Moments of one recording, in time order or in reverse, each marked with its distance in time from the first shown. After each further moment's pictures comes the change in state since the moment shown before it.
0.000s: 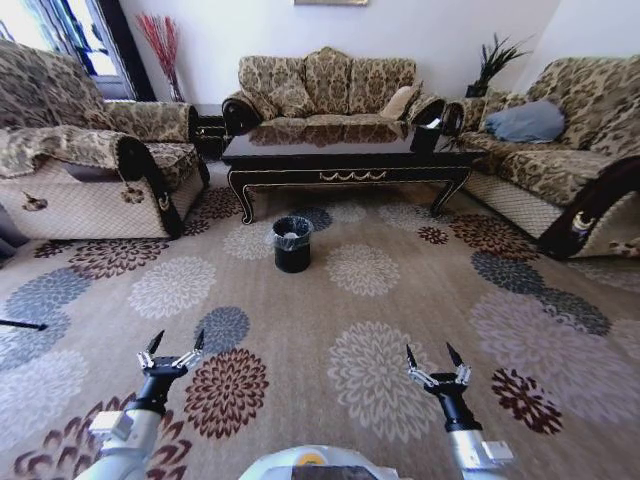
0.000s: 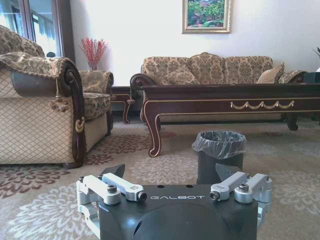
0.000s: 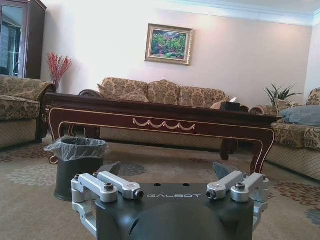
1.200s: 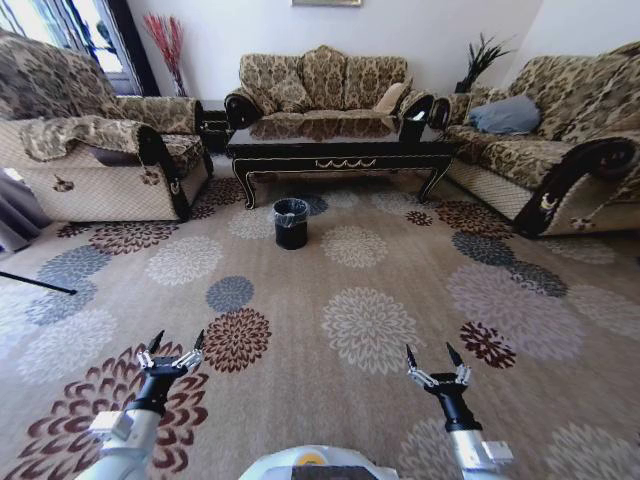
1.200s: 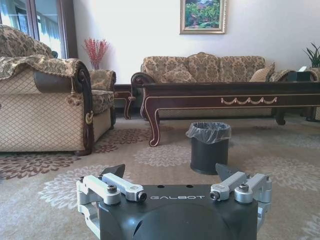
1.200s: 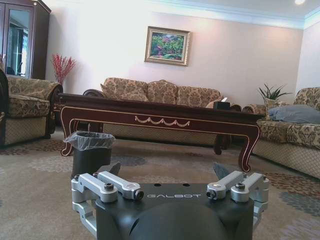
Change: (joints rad) left arm 0.000 0.000 0.000 0.000 0.000 0.000 0.000; right arm 0.000 0.000 0.000 0.000 0.000 0.000 0.000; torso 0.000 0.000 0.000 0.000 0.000
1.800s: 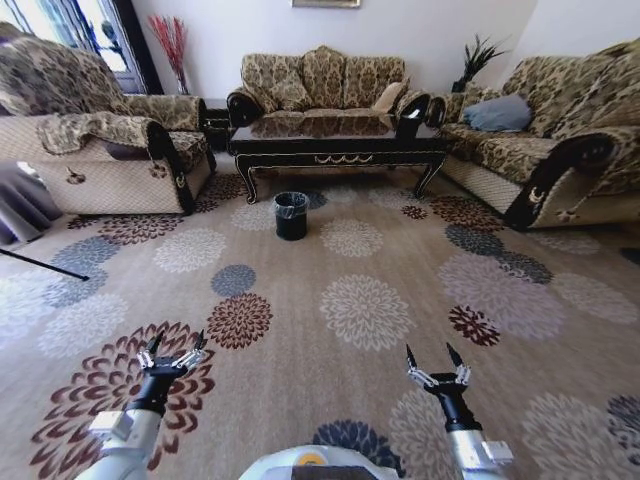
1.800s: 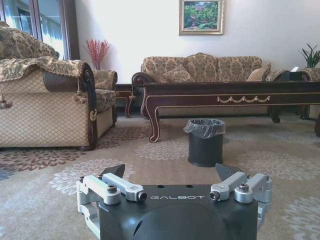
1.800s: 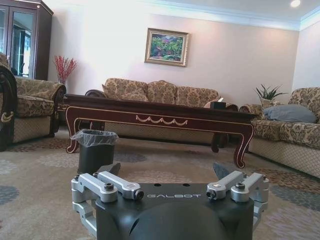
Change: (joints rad) left arm 0.000 0.000 0.000 0.000 0.000 0.000 0.000; right arm 0.000 0.000 0.000 0.000 0.000 0.000 0.000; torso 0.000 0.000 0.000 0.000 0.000
